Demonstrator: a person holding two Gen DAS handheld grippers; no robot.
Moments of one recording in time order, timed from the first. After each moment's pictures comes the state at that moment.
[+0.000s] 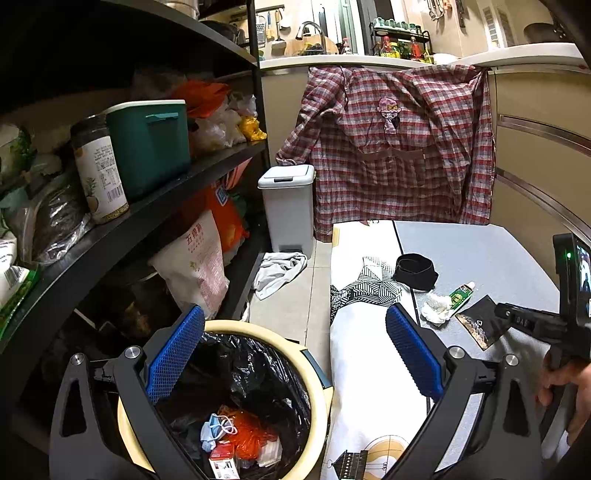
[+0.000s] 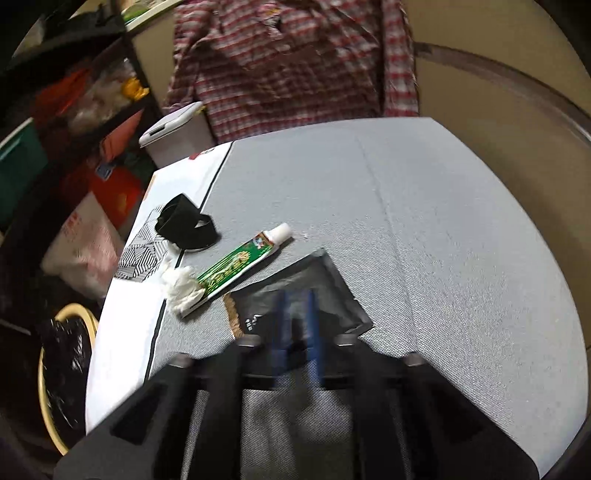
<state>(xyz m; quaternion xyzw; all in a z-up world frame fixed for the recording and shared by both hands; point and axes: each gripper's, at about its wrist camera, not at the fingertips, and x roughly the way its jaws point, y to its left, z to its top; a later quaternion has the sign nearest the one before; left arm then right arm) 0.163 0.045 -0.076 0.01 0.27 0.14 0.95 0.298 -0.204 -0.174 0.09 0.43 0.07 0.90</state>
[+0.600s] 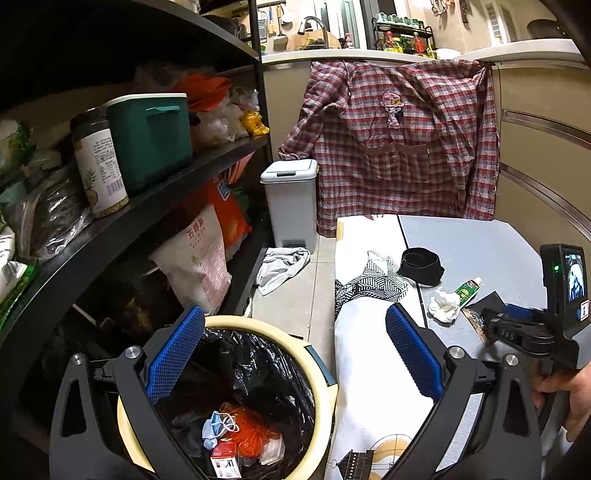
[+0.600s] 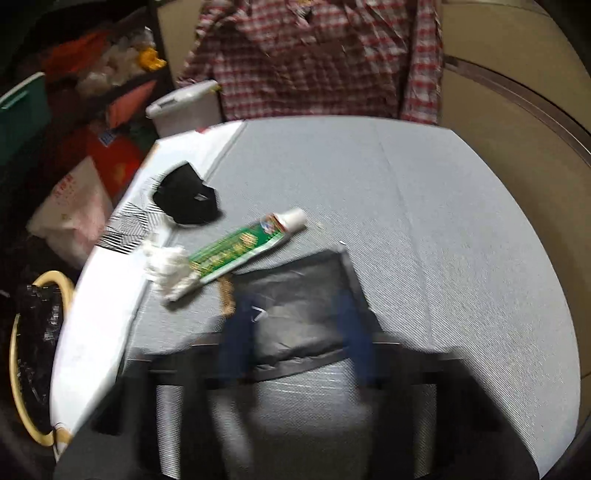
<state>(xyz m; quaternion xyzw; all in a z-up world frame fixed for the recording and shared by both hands) 0.167 0.048 -0.082 0.01 0.27 0.15 0.95 0.304 -0.182 -0.193 0.02 0.43 0.09 0.90</state>
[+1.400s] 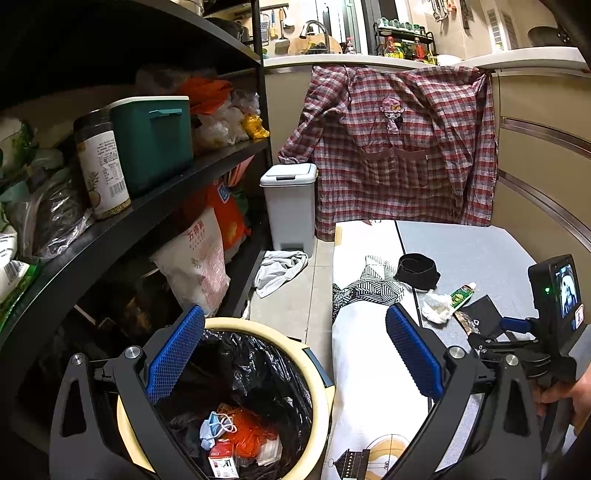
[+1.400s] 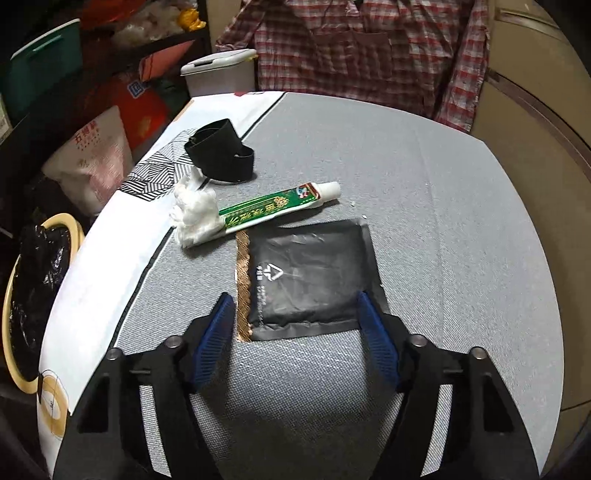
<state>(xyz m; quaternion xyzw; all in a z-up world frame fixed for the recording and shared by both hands) 0.163 0.048 -0.076 0.00 0.27 0.14 0.95 0.293 -0.164 -0.193 -0.06 0.46 0.14 0.88</state>
